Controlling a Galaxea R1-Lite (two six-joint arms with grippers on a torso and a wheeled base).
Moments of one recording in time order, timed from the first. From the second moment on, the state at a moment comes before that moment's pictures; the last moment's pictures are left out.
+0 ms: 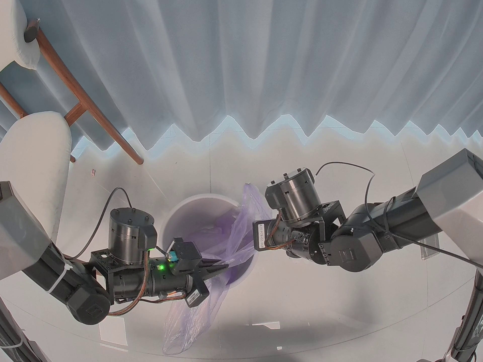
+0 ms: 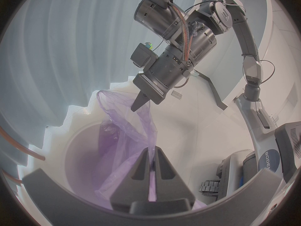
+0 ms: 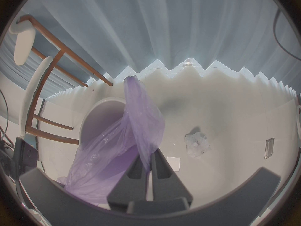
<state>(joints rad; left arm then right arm) -0.56 1.87 -0.51 -0.89 -0.33 0.46 0.63 2.12 -1.25 -0.20 -0.33 0.38</state>
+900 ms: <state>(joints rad) -0.57 1.87 -0.49 -0.90 -0.33 0.43 0.63 2.10 -1.22 -0.20 -0.32 0.38</state>
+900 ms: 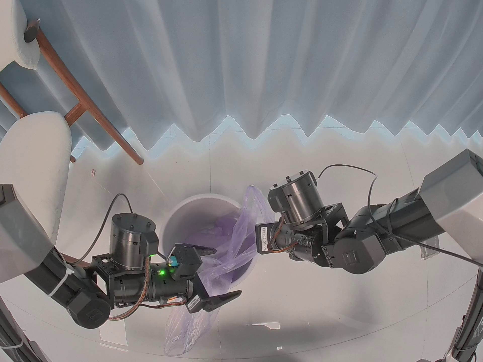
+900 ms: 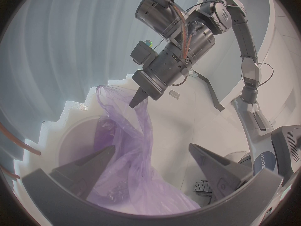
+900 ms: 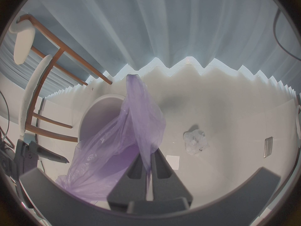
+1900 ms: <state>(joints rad) -0.40 1.67 -0.36 -0.89 -0.33 0.40 0.62 2.10 -1.20 -0.20 -0.33 0.38</state>
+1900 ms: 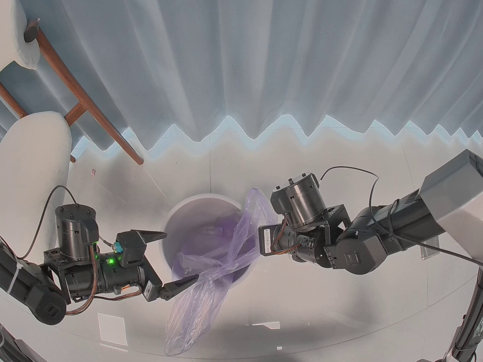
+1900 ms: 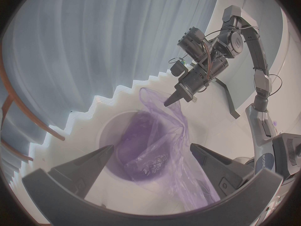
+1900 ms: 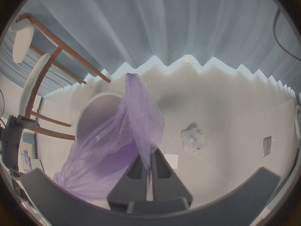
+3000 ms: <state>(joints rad) -0.34 1.64 -0.23 -0.85 -0.34 0.44 0.60 2.10 -1.21 -0.20 -0.33 0.38</state>
